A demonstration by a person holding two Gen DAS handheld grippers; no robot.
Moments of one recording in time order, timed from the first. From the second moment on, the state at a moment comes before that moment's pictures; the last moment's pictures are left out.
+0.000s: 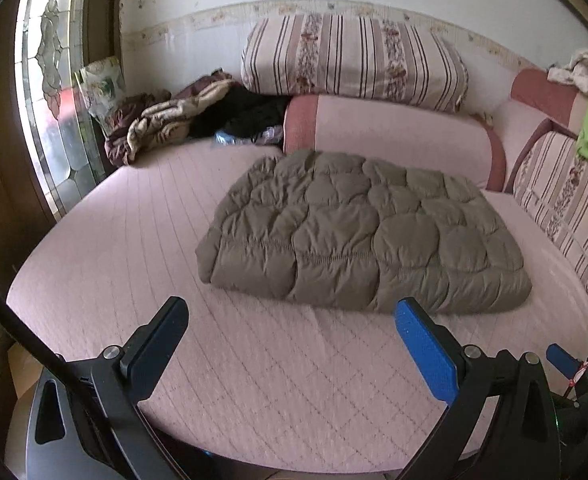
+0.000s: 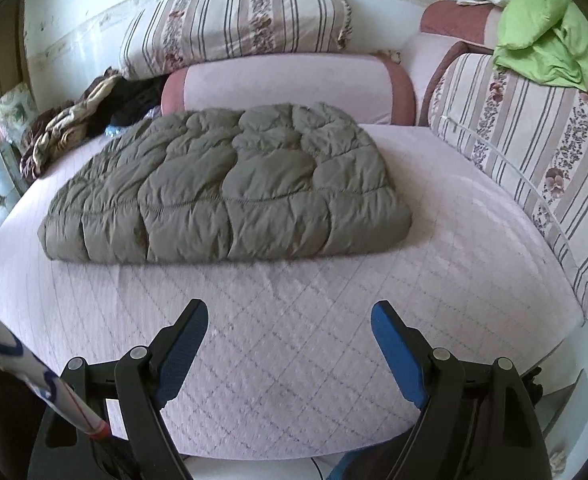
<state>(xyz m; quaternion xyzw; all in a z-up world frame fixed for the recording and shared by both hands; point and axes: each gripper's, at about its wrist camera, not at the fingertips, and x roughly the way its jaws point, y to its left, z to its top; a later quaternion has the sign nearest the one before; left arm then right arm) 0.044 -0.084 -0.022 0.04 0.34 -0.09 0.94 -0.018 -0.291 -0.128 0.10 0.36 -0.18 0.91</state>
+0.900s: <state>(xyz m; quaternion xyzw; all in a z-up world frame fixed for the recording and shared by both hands) 0.067 -0.092 -0.069 0.06 0.42 -0.08 0.90 0.002 -0.280 -0.145 0.07 0.41 -0.19 0.89</state>
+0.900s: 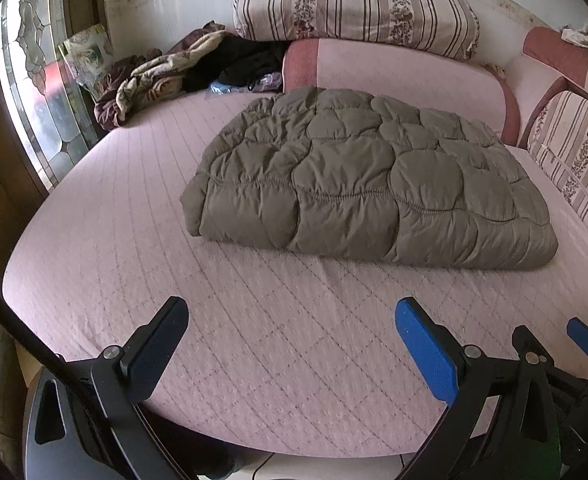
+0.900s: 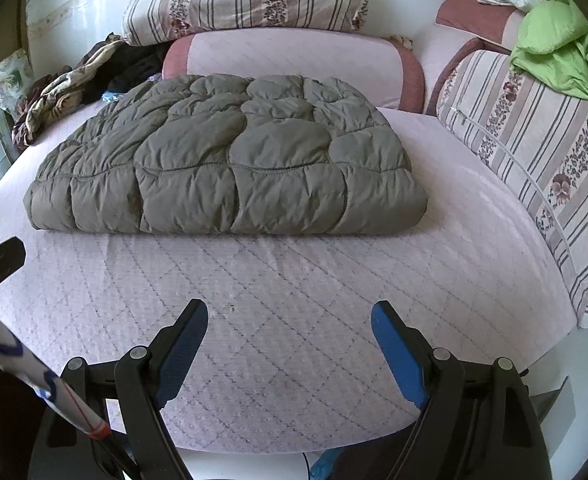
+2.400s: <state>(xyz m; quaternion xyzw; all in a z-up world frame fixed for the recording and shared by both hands) 0.064 -0.108 -0.088 0.08 0.45 -0.09 0.89 0.005 -0.303 -0.152 0.08 0.45 -0.22 0.86</state>
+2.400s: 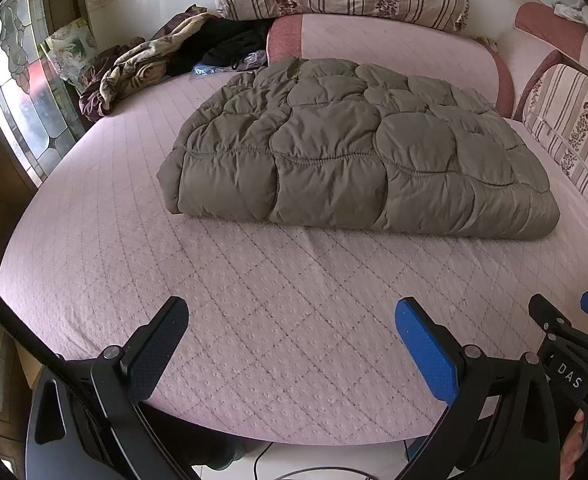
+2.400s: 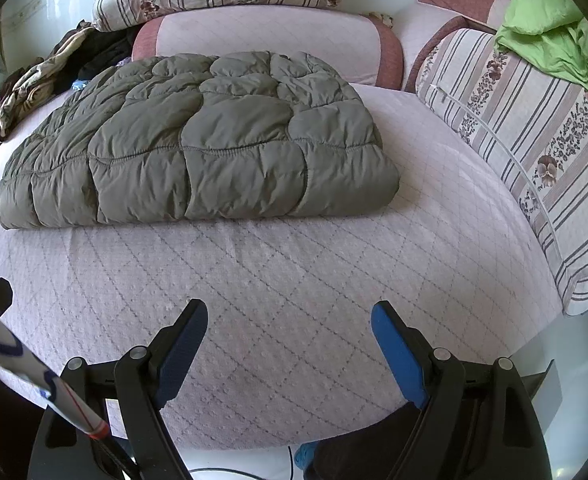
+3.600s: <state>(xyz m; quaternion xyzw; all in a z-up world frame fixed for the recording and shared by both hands) 0.067 -0.106 -0.106 0.08 0.49 -0.10 0.87 0.004 -0.298 -0.153 0.07 0.45 -0.21 0.87</state>
